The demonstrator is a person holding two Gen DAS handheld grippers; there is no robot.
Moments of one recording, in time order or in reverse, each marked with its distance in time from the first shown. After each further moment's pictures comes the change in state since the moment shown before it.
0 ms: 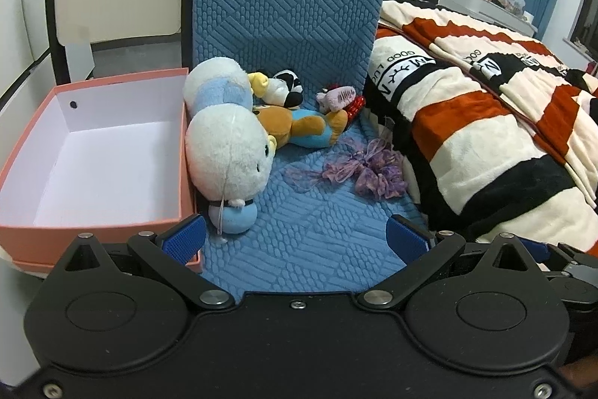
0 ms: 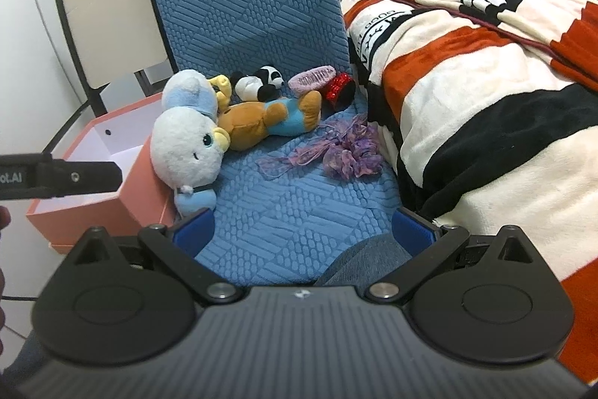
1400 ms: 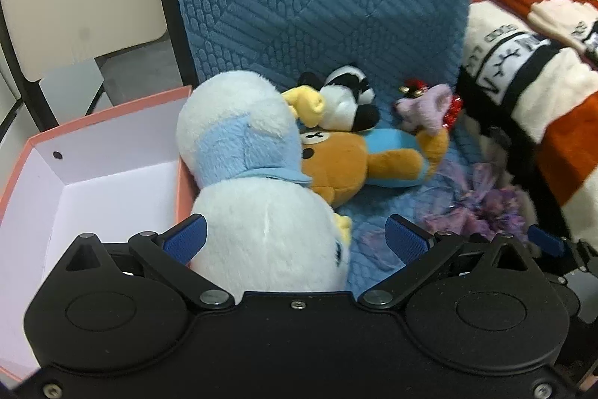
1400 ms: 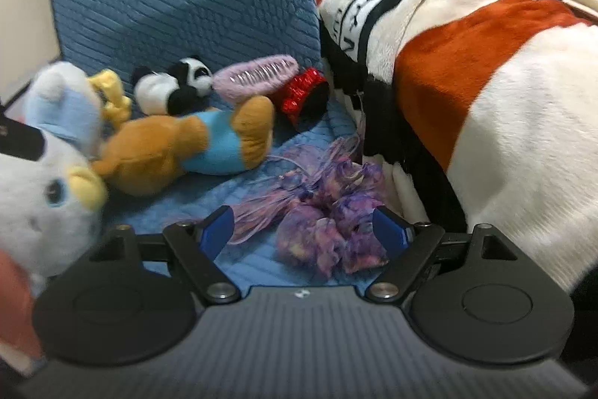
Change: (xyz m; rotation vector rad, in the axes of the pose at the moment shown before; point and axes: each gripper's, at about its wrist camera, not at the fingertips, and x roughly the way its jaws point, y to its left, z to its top) left arm 0.204 0.023 0.095 0.087 0.112 0.194; right arm 0.214 -0.023 0.033 -0.003 -0.038 -0.182
